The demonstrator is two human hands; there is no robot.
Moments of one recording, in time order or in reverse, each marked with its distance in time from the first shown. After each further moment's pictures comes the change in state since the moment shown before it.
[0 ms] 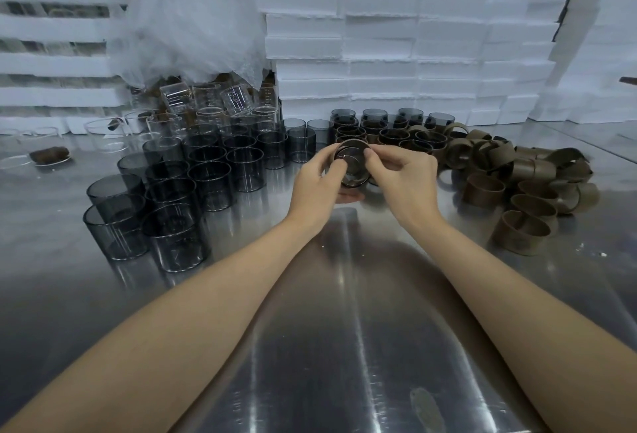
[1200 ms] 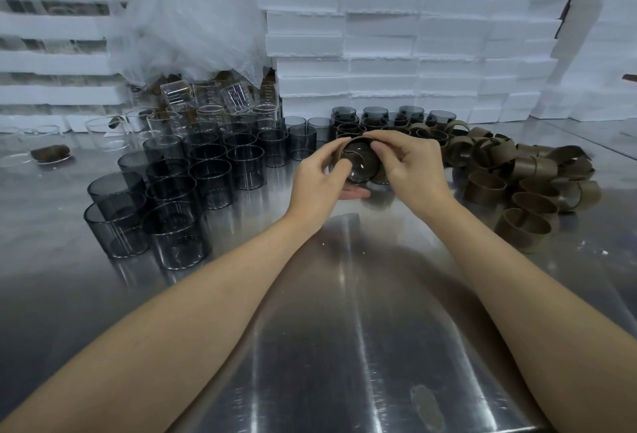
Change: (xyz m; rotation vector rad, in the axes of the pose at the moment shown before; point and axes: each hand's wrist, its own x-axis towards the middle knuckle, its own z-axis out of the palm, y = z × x) left_hand -0.001 0.002 -0.001 -0.074 -0.041 0.057; right_hand 0.015 -0.001 -0.016 -0.176 -0.137 -0.124
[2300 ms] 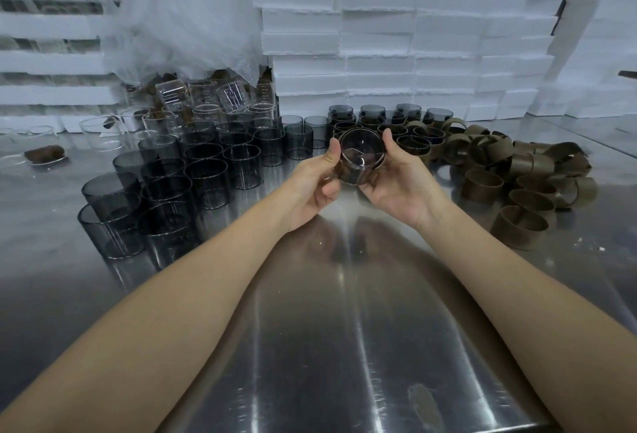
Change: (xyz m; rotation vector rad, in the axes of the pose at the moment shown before) left_hand 0.013 0.006 -0.015 -0.209 -0.208 -0.386; right_hand 0.000 0.002 0.010 1.382 -0.118 0.979
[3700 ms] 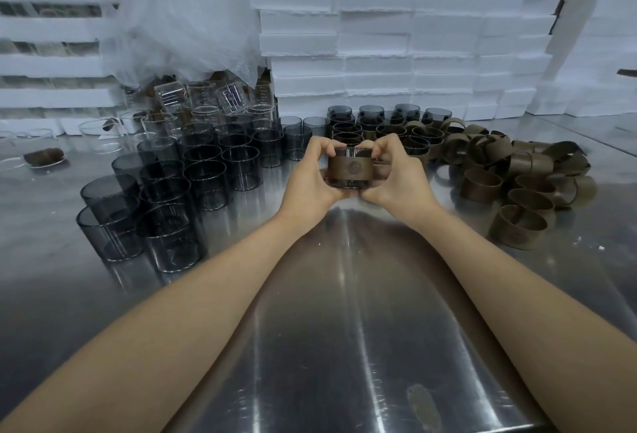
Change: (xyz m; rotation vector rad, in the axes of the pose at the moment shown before) left_hand 0.006 -0.022 -0.004 0.539 0.157 0.560; right_hand 0.008 0.006 -0.027 -1.251 -0.023 -0.702
